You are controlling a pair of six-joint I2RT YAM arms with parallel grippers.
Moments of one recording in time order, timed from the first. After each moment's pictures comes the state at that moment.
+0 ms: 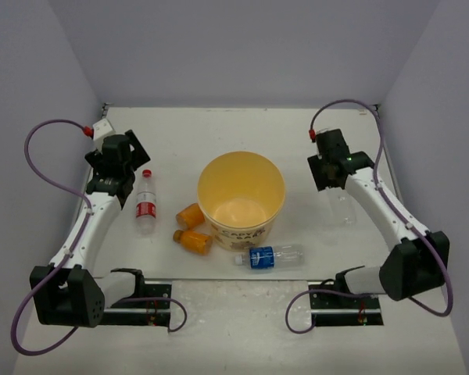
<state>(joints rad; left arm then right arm) -0.05 1.16 0.91 -0.28 -0.45 -0.44 0.29 1.33 1.21 -0.82 0.40 -0.06</state>
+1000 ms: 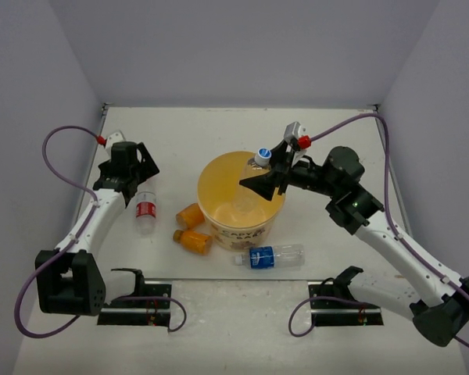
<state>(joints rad) -0.05 1.24 0.86 -0.34 -0.31 -0.50 0.64 1.02 1.00 0.08 -0.61 0.19</state>
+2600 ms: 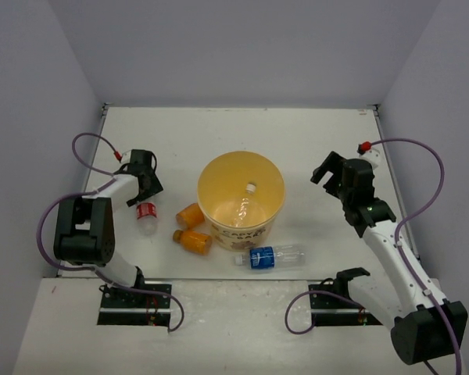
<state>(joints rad) -0.05 1.58 0.85 -0.36 -0.37 -0.54 0.21 0.92 0.76 -0.37 0.24 0.62</state>
